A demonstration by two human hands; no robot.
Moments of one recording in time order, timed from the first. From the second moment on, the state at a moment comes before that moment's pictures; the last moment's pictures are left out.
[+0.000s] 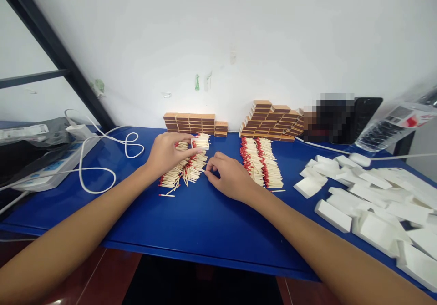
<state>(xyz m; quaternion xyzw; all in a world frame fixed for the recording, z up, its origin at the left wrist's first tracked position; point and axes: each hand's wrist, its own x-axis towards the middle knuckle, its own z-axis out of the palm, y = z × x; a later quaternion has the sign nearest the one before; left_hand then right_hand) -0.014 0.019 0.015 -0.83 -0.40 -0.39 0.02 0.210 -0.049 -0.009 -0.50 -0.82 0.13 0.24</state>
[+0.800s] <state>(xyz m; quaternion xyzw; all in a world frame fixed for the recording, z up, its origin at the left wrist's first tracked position) -0.006 0.012 0.010 -0.89 -0.30 -0.34 0.01 0.233 -0.038 0.007 -0.47 -0.83 0.04 0.31</state>
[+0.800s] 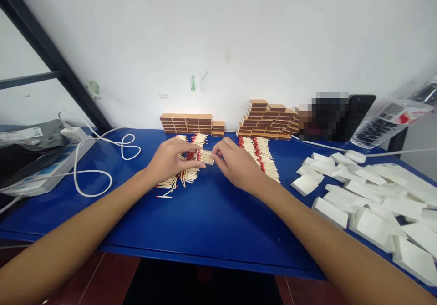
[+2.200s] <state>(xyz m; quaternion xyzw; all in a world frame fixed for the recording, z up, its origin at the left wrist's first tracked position) -0.012 0.015 0.018 -0.85 -0.39 -0.36 0.02 0.196 -0.045 -0.015 -0.46 -0.83 0.13 0.30</state>
